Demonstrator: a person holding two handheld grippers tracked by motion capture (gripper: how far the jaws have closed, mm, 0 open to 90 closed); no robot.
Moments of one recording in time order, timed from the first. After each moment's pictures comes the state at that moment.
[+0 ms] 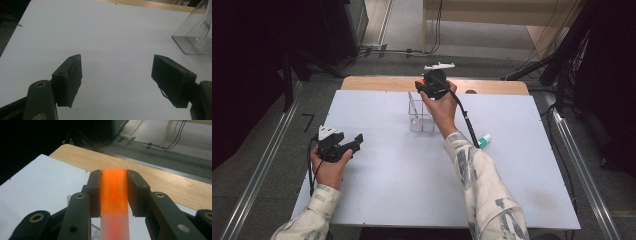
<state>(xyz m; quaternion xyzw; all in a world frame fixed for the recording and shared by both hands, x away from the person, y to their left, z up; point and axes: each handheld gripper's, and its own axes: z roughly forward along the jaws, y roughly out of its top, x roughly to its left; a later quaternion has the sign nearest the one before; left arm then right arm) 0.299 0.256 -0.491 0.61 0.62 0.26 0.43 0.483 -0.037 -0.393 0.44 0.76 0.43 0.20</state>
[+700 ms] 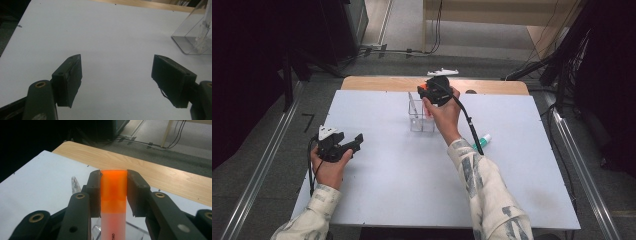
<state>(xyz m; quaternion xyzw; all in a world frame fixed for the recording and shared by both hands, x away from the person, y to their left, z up) 0.299 0.255 -0.491 0.61 0.61 0.27 0.43 0.464 -0.050 -0.400 0.44 0.76 0.44 0.19</state>
